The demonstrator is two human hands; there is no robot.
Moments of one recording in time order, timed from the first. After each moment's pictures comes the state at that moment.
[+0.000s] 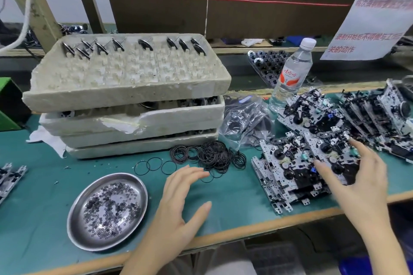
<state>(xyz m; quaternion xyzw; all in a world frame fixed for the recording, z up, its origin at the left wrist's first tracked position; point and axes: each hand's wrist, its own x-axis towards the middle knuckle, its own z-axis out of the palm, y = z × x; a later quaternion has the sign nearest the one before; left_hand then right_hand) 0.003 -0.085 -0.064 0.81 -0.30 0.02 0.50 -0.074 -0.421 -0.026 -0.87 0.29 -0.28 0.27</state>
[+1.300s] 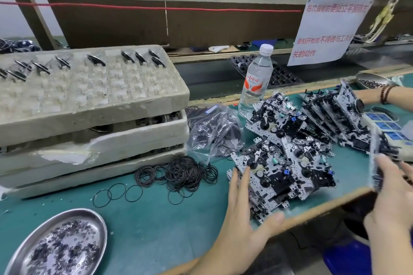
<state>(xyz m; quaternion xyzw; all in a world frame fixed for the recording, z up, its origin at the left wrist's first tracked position) -0.024 -0.233 -0.052 0.72 -0.32 -0.24 0.56 -0.097 -0.505 -0.026 -0.48 0.42 -0.56 0.53</state>
